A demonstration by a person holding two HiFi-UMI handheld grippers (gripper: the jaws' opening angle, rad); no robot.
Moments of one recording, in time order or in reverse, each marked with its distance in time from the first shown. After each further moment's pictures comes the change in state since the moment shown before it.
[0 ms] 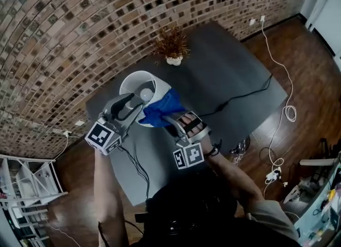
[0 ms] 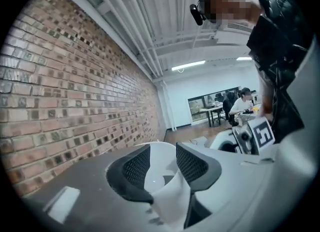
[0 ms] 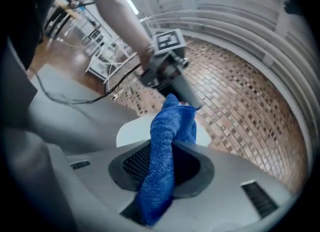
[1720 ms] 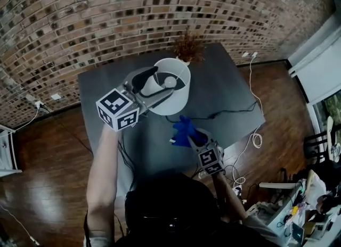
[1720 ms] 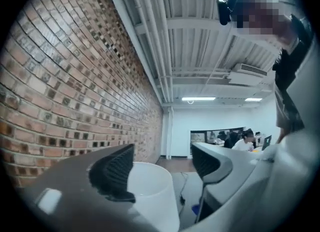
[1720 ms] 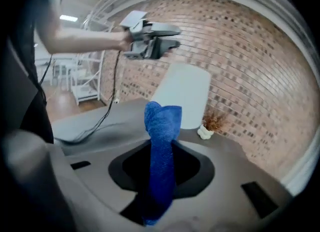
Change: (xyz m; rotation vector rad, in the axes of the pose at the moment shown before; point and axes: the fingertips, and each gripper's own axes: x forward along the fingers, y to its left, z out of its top) left arm -0.053 0.014 0.040 -0.299 -0.307 -0.028; right arm -0.076 0.069 -0.049 0.654 0.327 0.192
